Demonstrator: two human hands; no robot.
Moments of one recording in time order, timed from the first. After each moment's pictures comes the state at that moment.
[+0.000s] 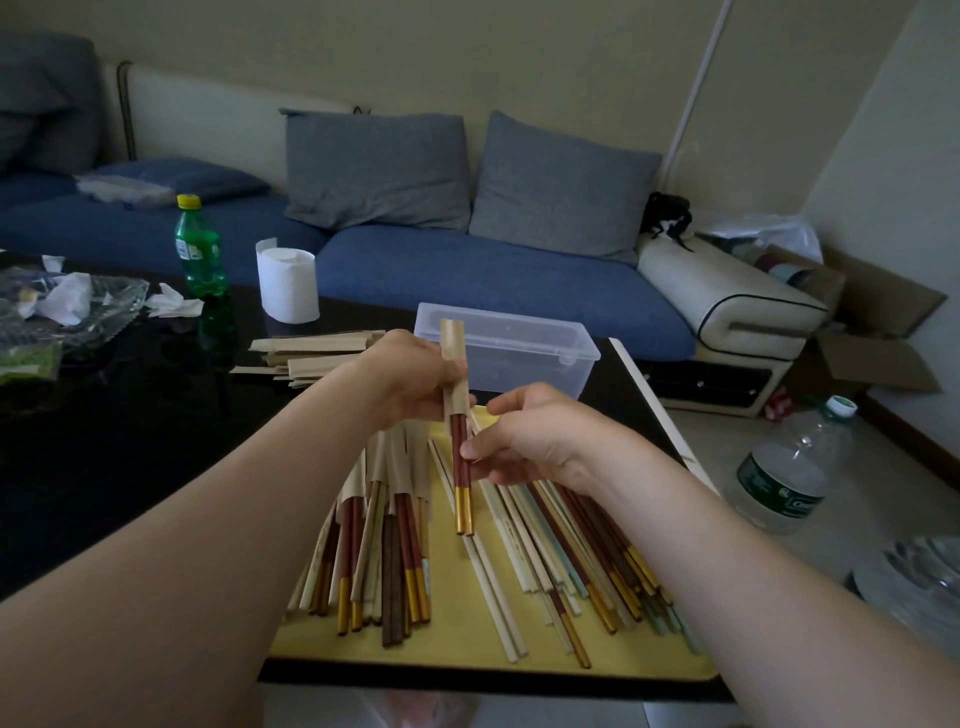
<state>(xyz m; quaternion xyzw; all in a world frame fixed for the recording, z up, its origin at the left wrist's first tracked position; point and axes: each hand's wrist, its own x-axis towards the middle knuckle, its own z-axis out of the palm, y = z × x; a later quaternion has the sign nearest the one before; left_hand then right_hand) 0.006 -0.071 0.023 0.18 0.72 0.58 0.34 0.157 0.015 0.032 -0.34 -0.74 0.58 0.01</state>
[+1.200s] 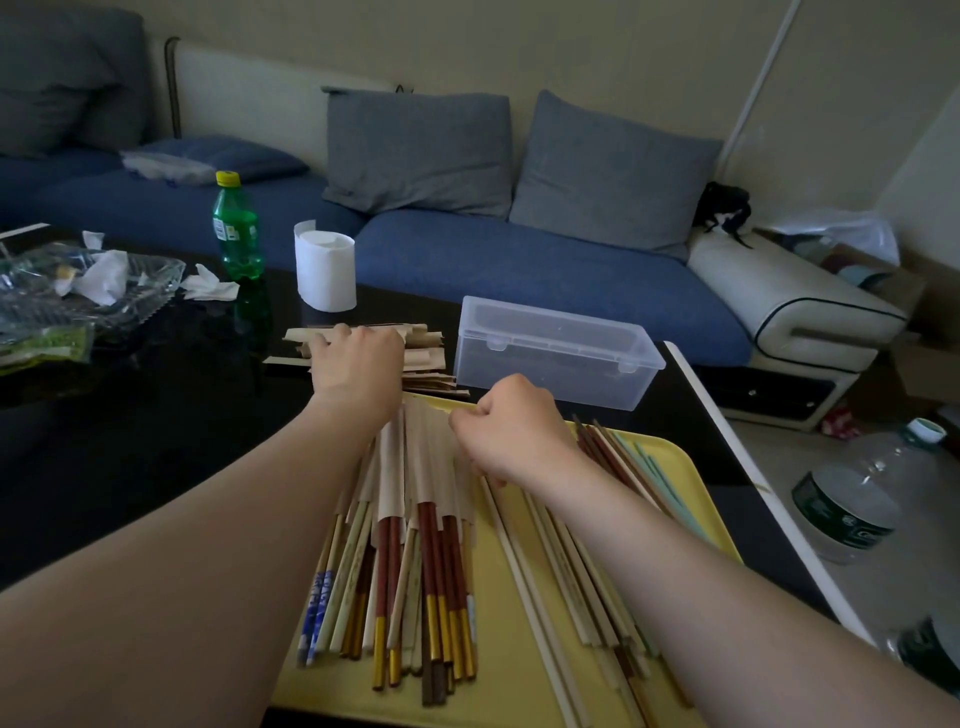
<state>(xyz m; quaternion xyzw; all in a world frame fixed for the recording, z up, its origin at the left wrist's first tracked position) -0.078 -0.093 -0.032 0.26 0.96 0.05 -0.11 0.077 -0.003 -0.009 -0.29 -0.91 0.27 0.07</state>
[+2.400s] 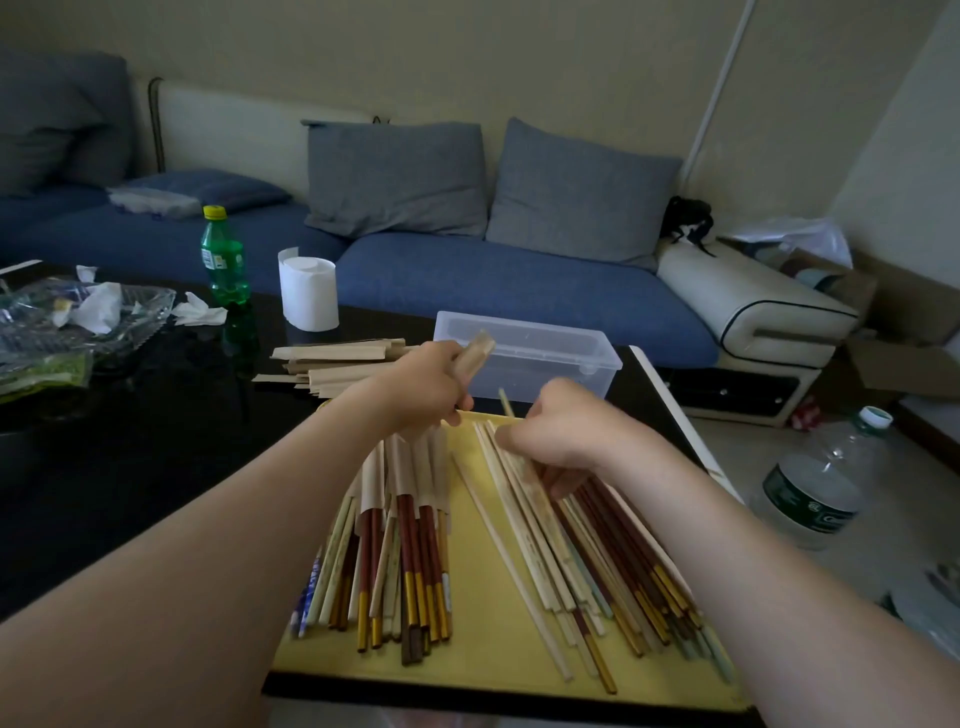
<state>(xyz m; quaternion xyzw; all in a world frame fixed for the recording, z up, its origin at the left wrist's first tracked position) -0.010 -0.080 0.015 0.39 0.80 0.40 0.22 0.144 0.024 0.043 -0.35 -0.89 0.30 -0.03</state>
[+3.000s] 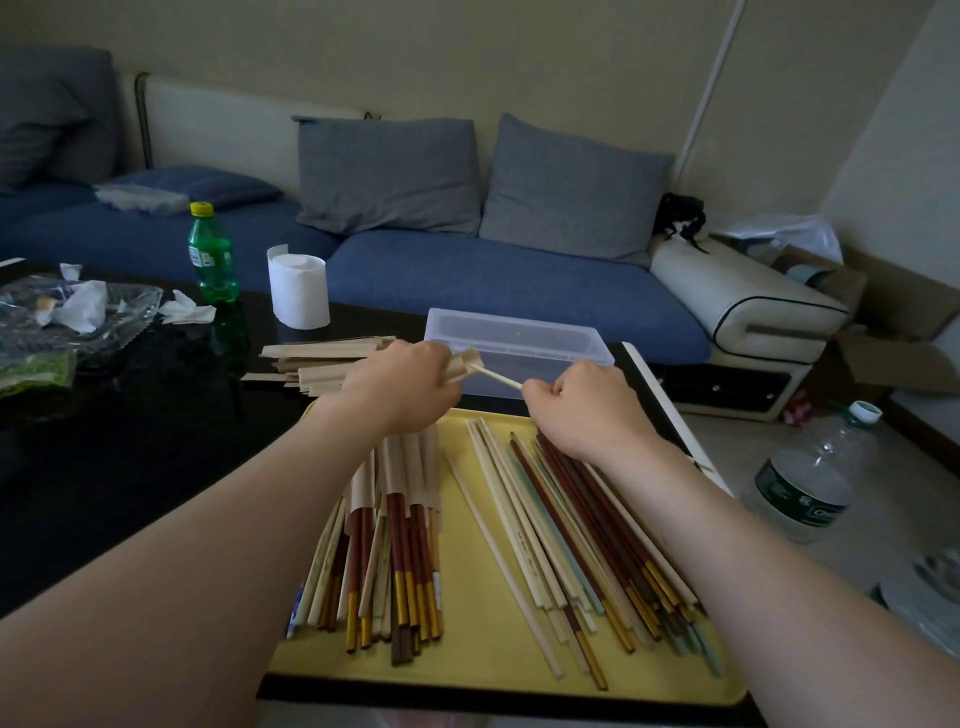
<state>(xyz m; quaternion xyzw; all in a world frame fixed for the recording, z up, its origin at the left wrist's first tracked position) -0.021 -0.078 0.003 0.45 0.88 0.18 -0.01 0.150 0.056 0.026 -0.36 -0.90 0.21 0.14</state>
